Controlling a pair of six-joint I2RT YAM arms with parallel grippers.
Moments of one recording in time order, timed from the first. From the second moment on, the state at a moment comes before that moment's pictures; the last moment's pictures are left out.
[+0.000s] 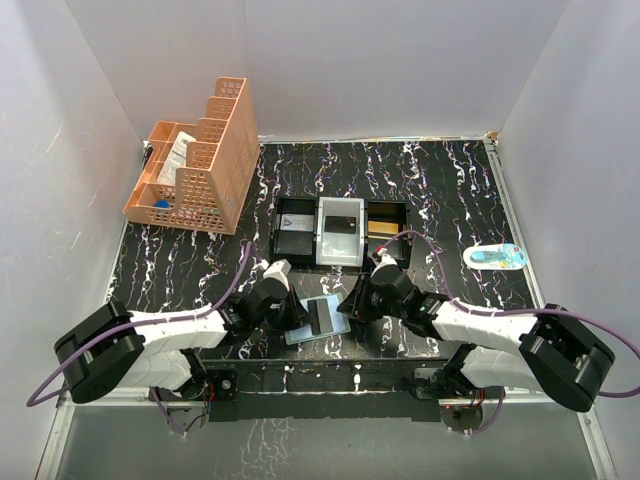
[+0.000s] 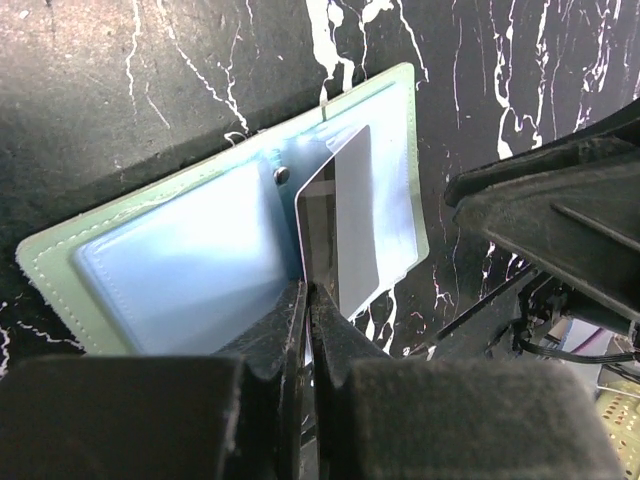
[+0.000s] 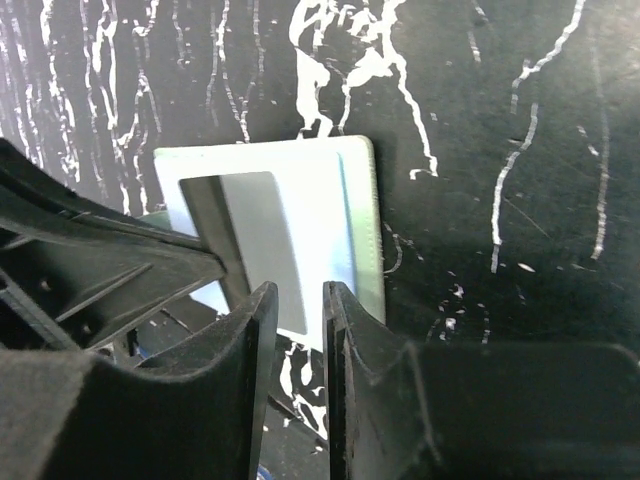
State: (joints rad) left arm -0.98 1.21 0.34 0.17 -0.05 -1.01; right arm 0.82 1.17 0.36 0.14 -0.06 0.97
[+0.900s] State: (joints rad) left arm -0.98 1.32 0.47 0.02 -0.04 -0.99; right arm 0.82 1.38 0.55 0.06 -0.13 0.88
